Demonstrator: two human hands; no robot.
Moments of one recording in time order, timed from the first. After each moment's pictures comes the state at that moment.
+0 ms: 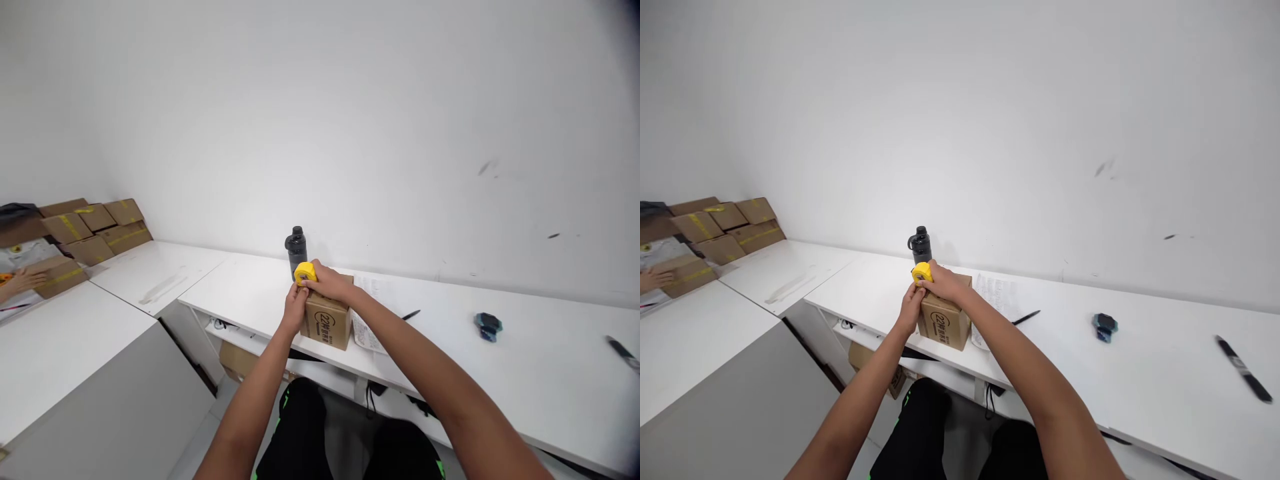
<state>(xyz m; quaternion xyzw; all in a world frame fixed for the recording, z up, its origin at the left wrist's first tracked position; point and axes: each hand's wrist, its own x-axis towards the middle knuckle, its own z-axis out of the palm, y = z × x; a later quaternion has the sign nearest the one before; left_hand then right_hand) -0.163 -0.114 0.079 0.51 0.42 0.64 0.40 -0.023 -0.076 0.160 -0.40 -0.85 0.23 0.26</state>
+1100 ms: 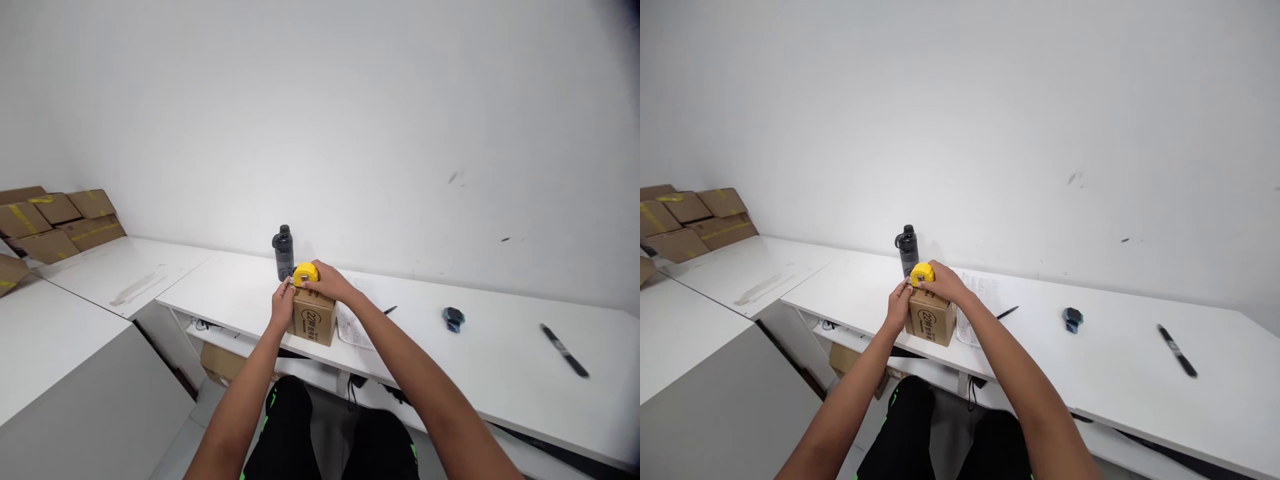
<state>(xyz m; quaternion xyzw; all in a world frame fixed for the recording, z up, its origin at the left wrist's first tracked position) -0.162 -0.105 0.076 0.45 0.47 0.65 0.39 0.004 -0.082 0.156 -0.44 -0.81 0.22 0.31</state>
